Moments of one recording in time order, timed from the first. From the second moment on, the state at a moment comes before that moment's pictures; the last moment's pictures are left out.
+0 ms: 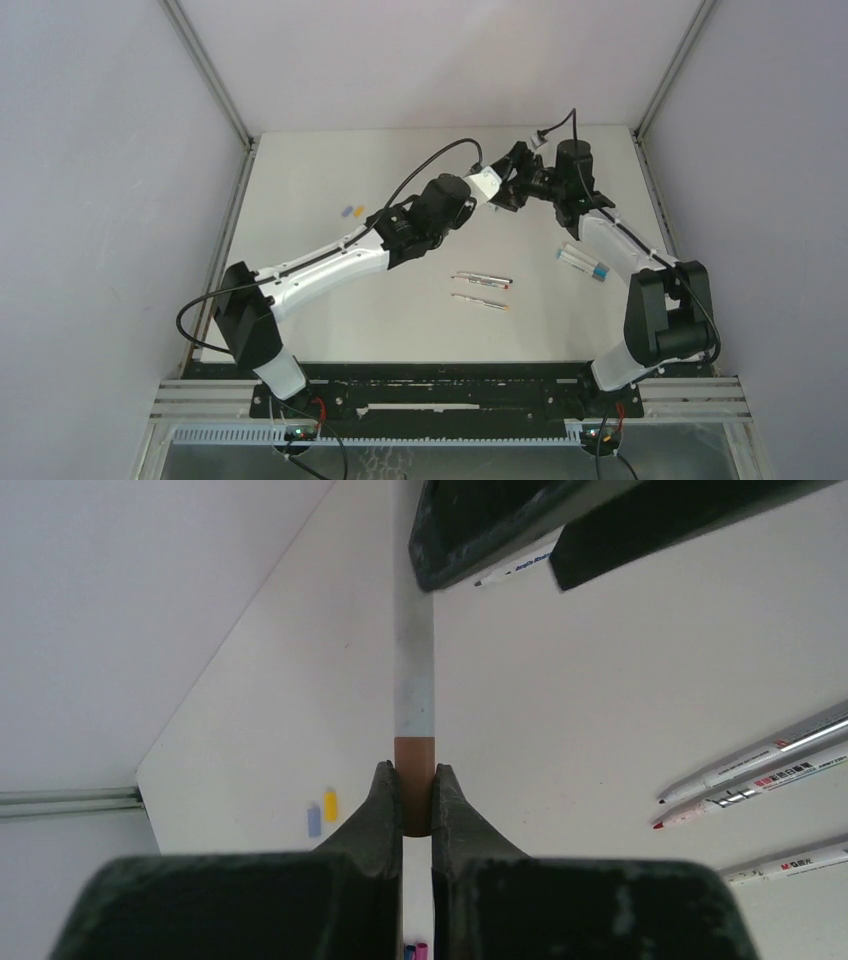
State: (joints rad) left arm -0.95 1.64 1.45 -0.36 -0.52 0.30; right arm 0.20 1.56 1.07 0.14 -0.78 1.10
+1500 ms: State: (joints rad) left arm -0.56 1.50 1.28 -0.88 0.61 0.54; right arm 0.89 1.31 0.94 -0.34 -0.25 -1.01
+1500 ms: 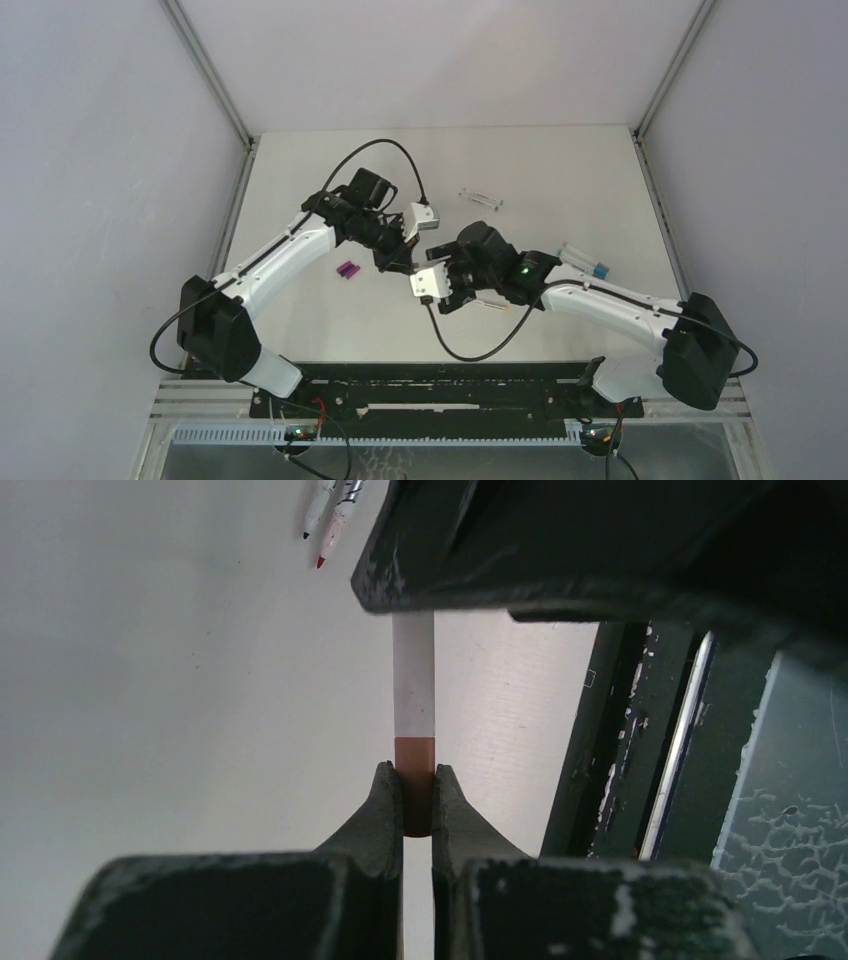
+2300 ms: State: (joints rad) left arm -0.56 1.49 1.25 -0.85 0.65 0.54; right arm 0.95 1.39 0.94 -0.22 -0.05 -0.95
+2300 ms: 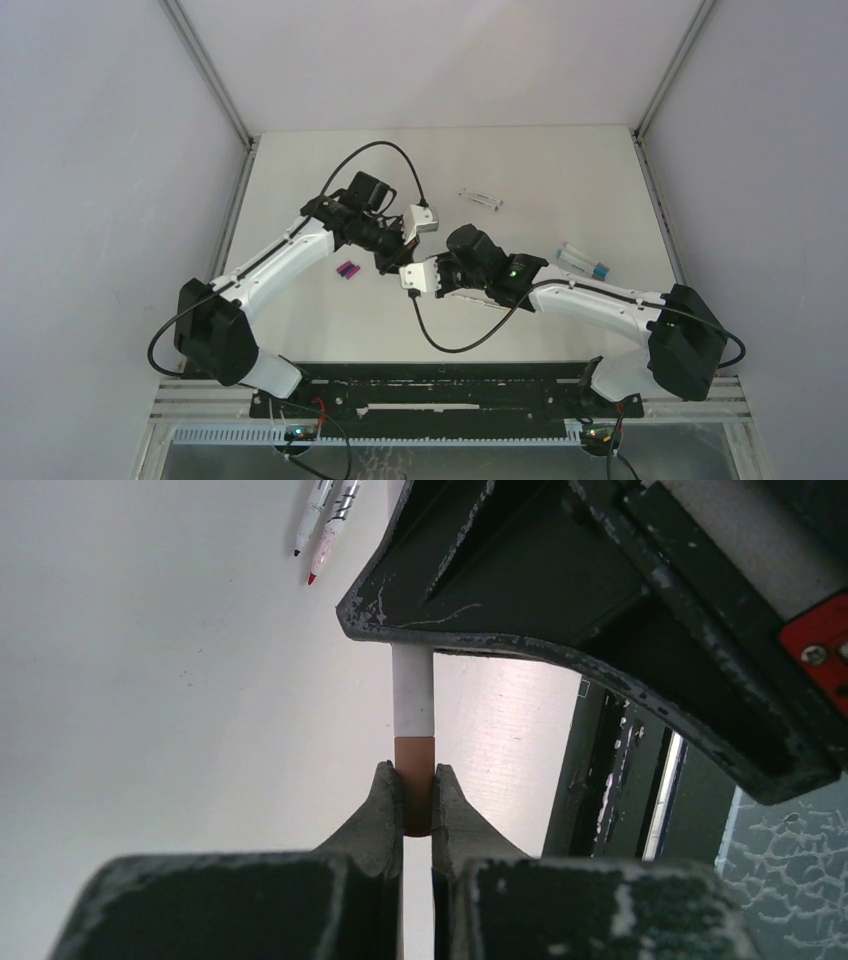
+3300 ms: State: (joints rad) left arm -0.56 1.44 1.18 -0.75 0.64 0.54; right arm 0.93 1.37 0.89 -0.15 -0.05 -1.01
